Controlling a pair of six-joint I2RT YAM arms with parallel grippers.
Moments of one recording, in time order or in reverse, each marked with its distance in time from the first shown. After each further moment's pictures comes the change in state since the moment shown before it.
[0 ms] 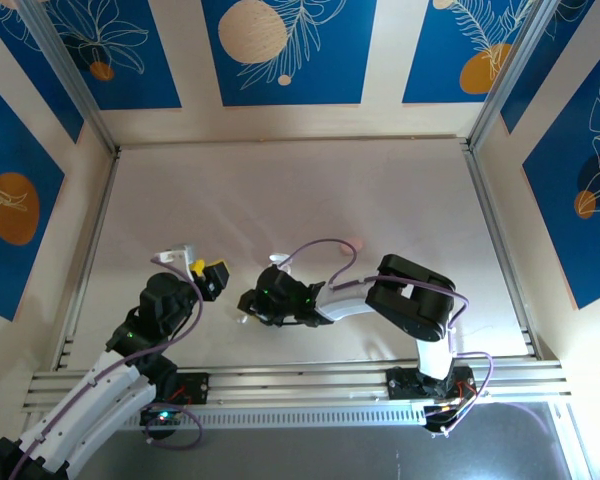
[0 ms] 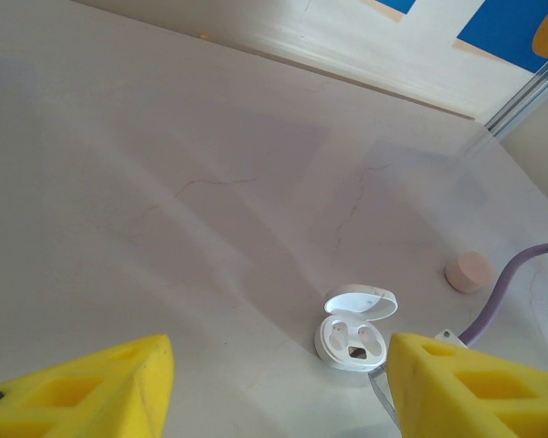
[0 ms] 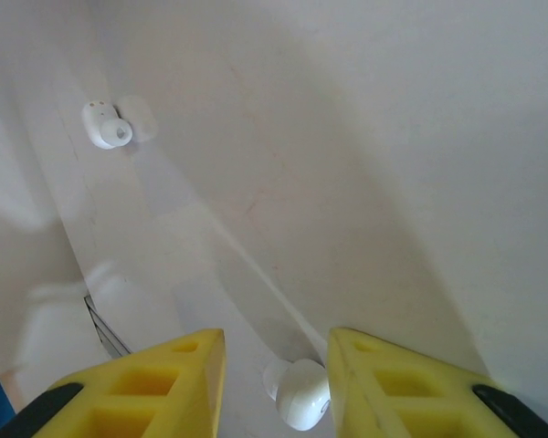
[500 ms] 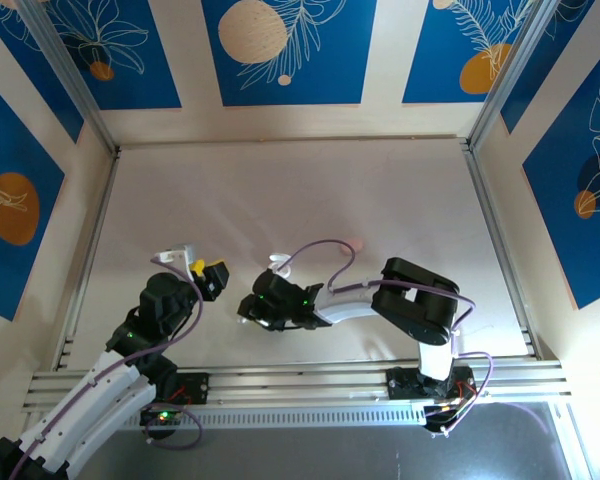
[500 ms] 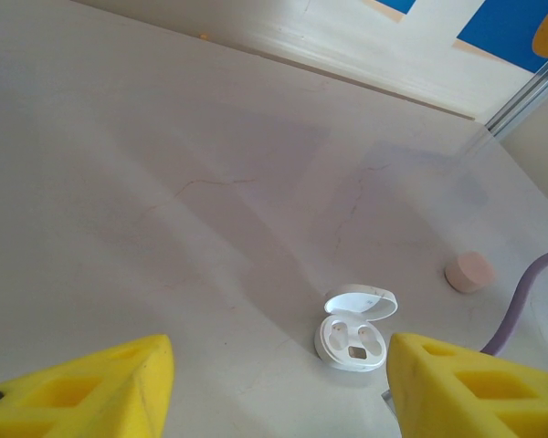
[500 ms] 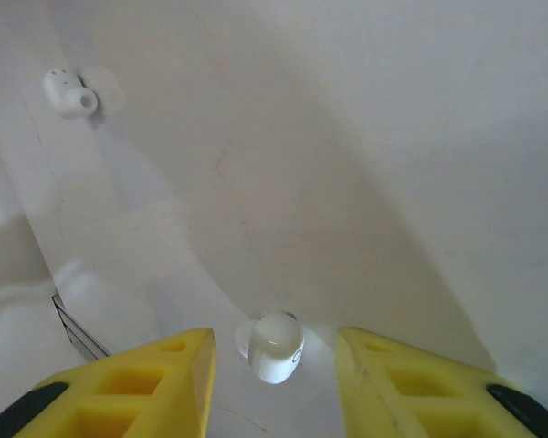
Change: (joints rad) left arm 0.000 0.000 0.000 0.000 0.000 0.000; right arm 0.038 -0.030 0.010 -0.098 0.042 0.004
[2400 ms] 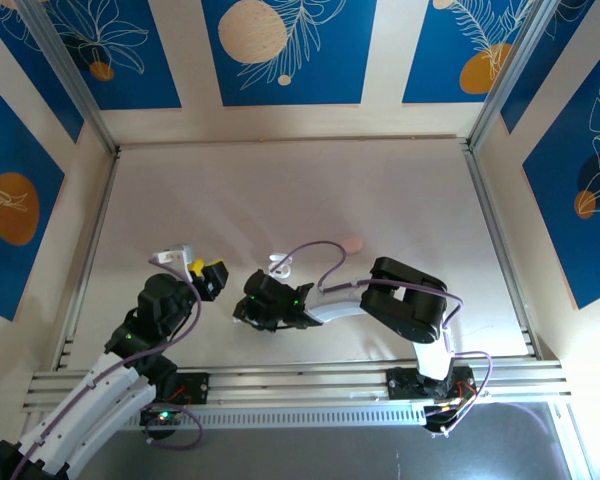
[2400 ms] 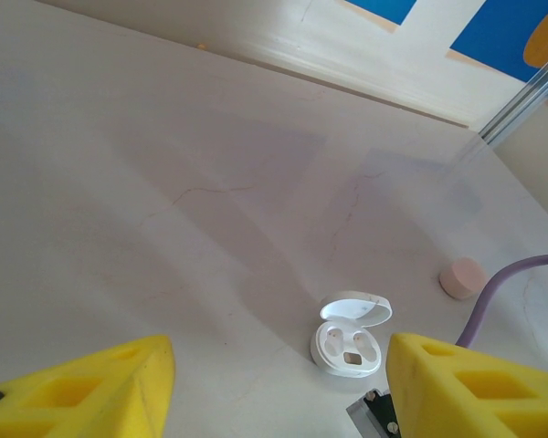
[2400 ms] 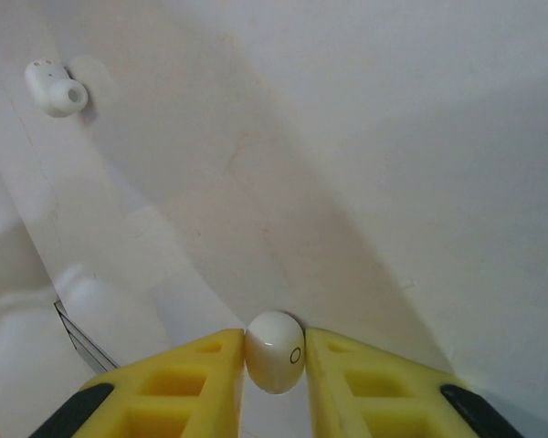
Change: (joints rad) left arm 0.002 -0.019 0.000 -0.001 0.000 0.000; right arm 0.006 0.069 0.076 -0.017 -0.012 0.042
